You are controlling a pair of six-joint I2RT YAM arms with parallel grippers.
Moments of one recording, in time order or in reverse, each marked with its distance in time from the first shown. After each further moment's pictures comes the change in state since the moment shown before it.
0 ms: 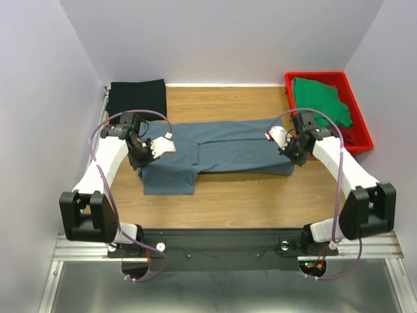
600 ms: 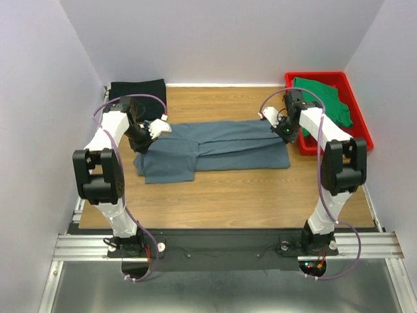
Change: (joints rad) left arm 0.096 0.389 0.302 -0.013 0.086 0.033; right arm -0.053 0.478 0.395 0.044 -0.058 -0.070
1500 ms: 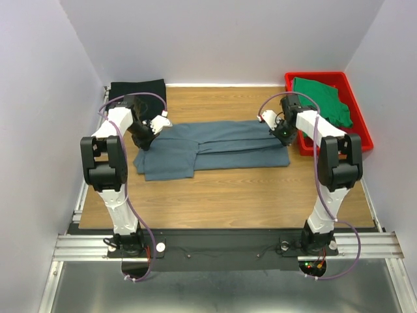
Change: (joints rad) left arm 0.012 0.192 0.086 0.106 -0.003 -0.082; right arm 0.000 0.093 -0.014 0.099 0.035 0.039
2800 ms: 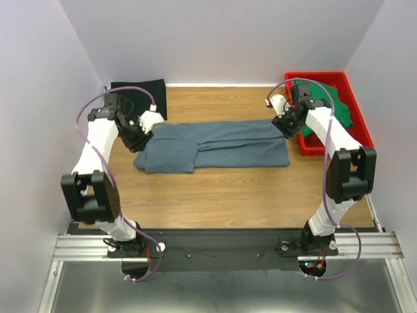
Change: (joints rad) left arm 0.039 -0.348 -0.103 -0.045 0.073 -0.067; right arm -0.004 -0.148 0.058 -0.057 -0.019 0.141
